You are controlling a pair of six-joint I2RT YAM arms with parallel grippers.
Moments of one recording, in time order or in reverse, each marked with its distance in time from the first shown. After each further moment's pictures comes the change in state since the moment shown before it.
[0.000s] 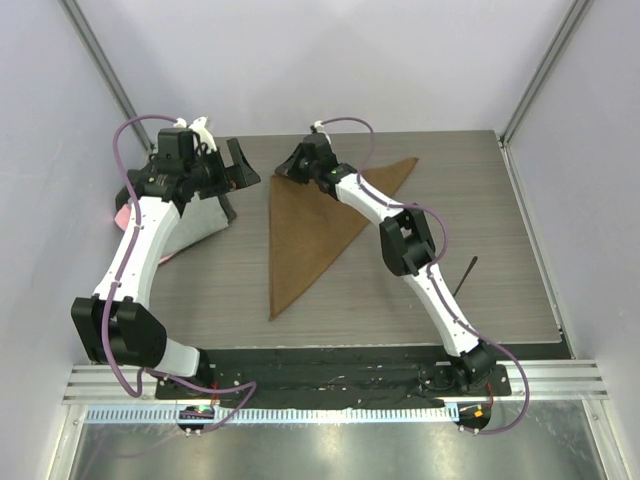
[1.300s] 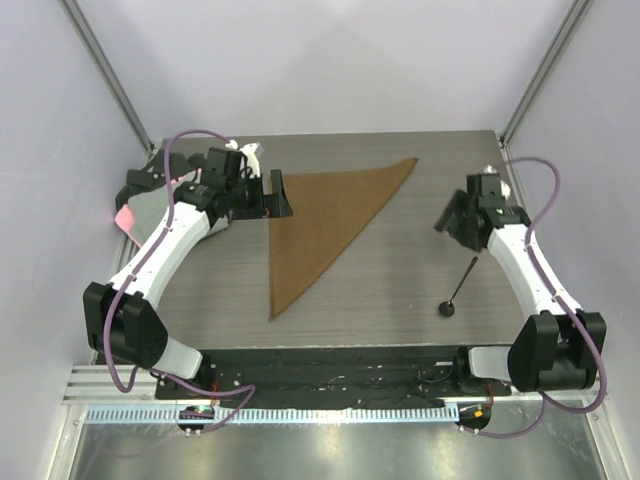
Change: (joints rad) left arm -0.228 0.026 -0.096 -0.035 -0.064 0.034; right arm -0.546 -1.353 -1.305 -0.543 0.246 -0.371
